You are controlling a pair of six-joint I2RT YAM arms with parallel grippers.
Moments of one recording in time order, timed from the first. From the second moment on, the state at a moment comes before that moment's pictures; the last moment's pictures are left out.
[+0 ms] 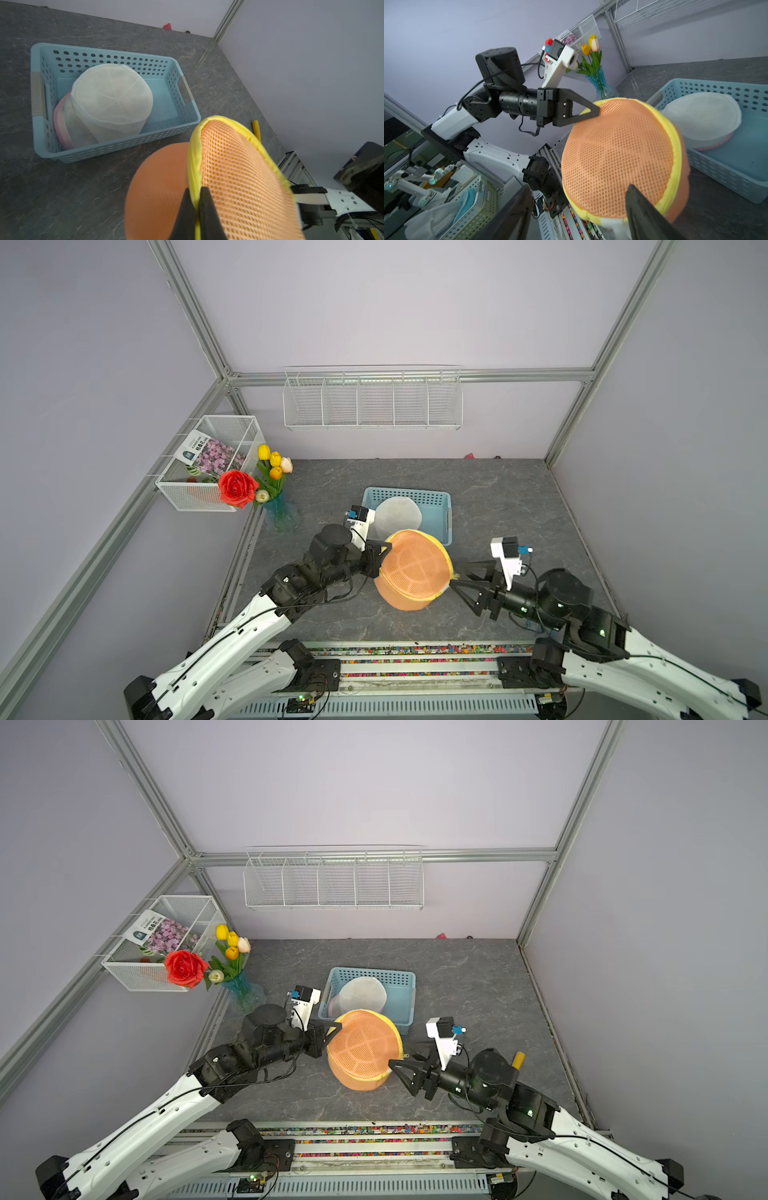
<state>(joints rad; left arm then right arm) -0.79 0.89 0.88 -0.46 0.09 -0.49 1.03 0.45 0.61 -0.20 -0.04 0.55</state>
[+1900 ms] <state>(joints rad) -0.36 0.51 0.66 -0.72 -0.21 -0.96 0.56 2.10 1.57 -0.40 -0.05 0.52</state>
